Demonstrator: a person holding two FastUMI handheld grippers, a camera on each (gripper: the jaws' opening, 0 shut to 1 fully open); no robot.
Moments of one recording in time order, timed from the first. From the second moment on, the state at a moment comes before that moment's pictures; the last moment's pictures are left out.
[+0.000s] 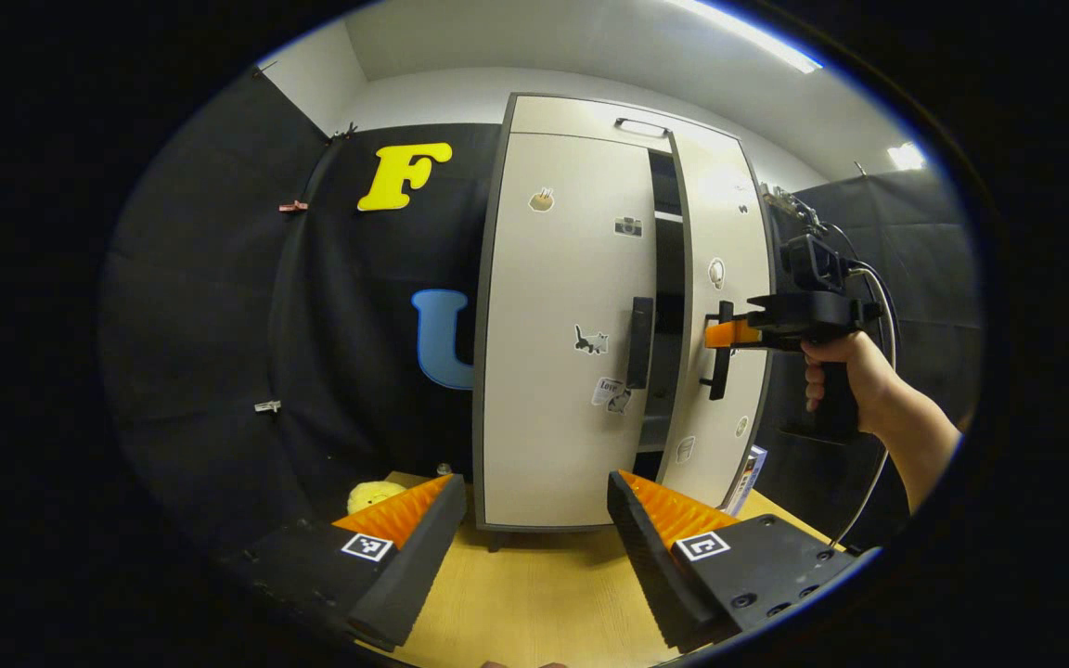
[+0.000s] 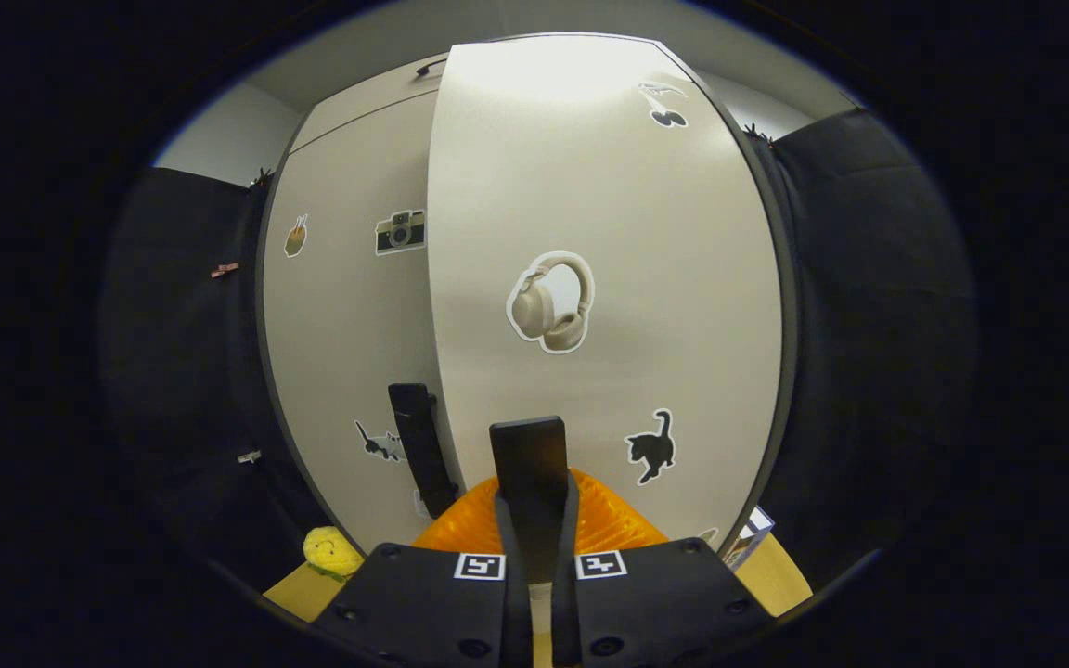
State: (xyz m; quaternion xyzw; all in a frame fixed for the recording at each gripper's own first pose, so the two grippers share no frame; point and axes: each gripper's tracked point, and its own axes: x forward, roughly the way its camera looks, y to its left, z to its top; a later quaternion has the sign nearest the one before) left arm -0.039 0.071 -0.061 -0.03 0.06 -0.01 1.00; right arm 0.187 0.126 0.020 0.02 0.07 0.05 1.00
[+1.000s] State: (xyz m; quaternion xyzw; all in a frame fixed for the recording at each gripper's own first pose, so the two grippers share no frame) left arm -0.082 -0.028 -0.052 -0.04 0.07 0.06 1.00; right arm 0.130 0.069 0.029 0.01 0.07 0.10 0.99
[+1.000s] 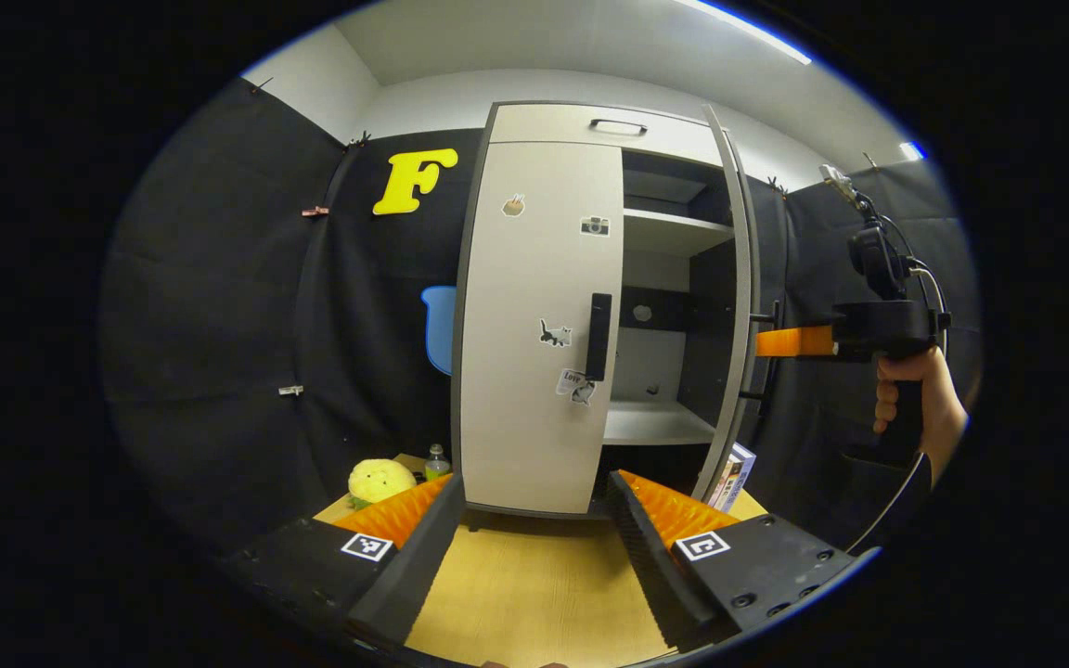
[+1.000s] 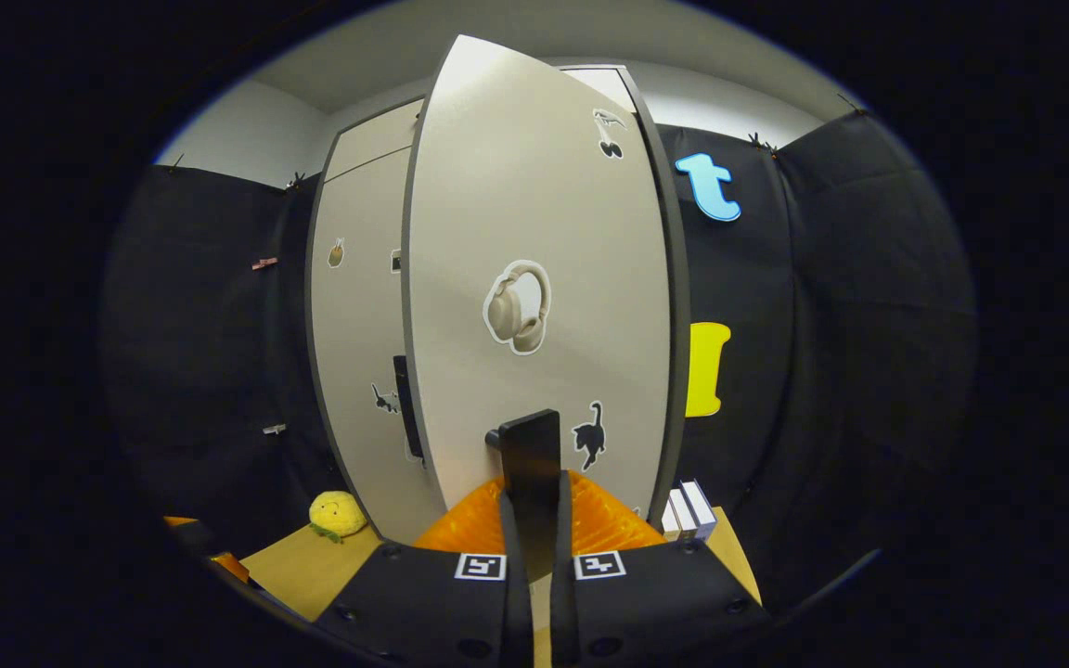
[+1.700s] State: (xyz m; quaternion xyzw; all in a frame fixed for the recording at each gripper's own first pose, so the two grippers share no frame) left arm -0.093 -0.064 -0.054 -0.04 0.07 0.05 1.00; right arm 0.118 -0.039 0.034 -0.04 0.06 -0.01 1.00
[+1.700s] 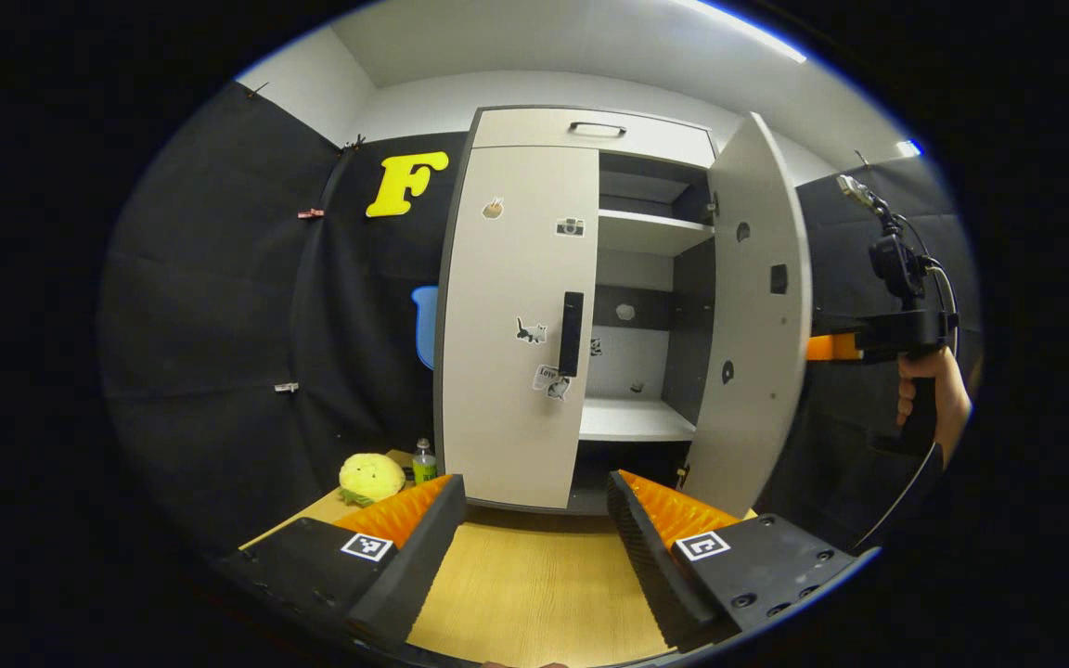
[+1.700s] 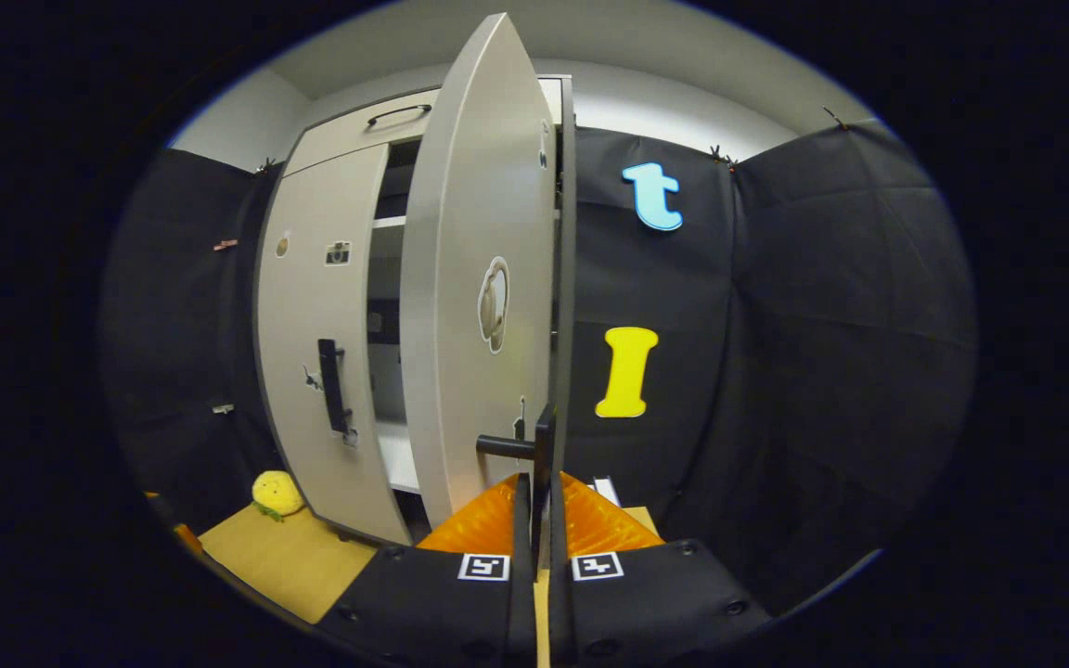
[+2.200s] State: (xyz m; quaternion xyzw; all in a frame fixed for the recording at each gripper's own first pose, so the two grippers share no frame) left arm -0.078 -0.064 -0.060 -0.04 0.08 0.02 1.00; right arm 0.087 -0.047 0.018 0.00 0.08 0.01 1.00
